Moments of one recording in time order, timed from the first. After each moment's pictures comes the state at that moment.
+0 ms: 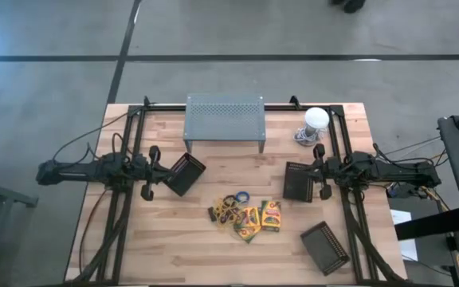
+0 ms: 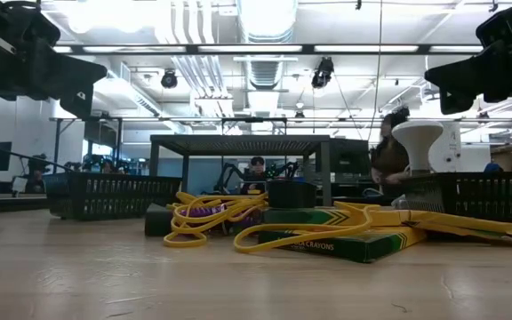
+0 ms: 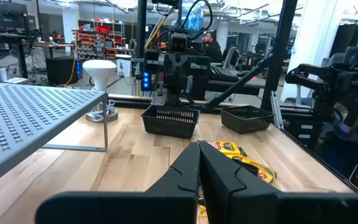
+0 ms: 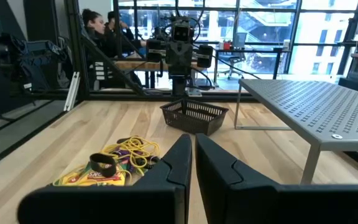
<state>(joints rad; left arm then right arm) -0.04 0.01 0.00 0.01 0.00 -0.08 0.01 0.01 0.01 0.01 -0.02 0.02</state>
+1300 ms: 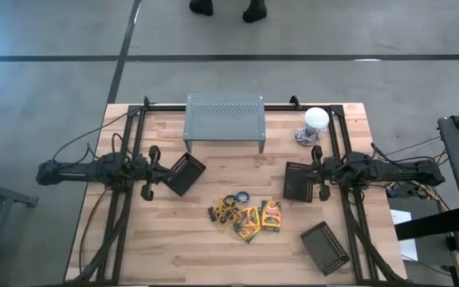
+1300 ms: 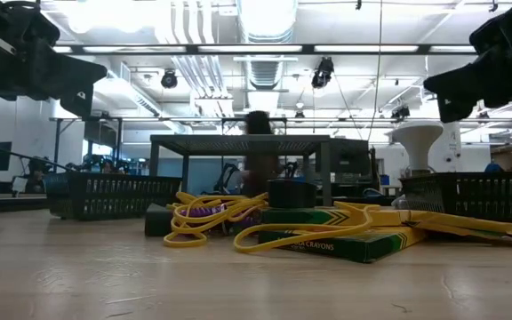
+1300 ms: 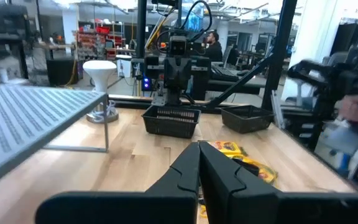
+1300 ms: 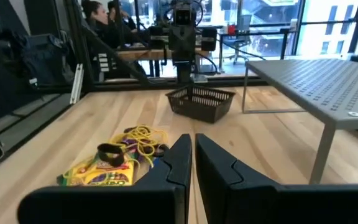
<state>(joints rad) -0.04 0.01 0.00 0.01 -0.01 -0.01 0.02 0.09 0.01 0.05 -0.03 0.09</state>
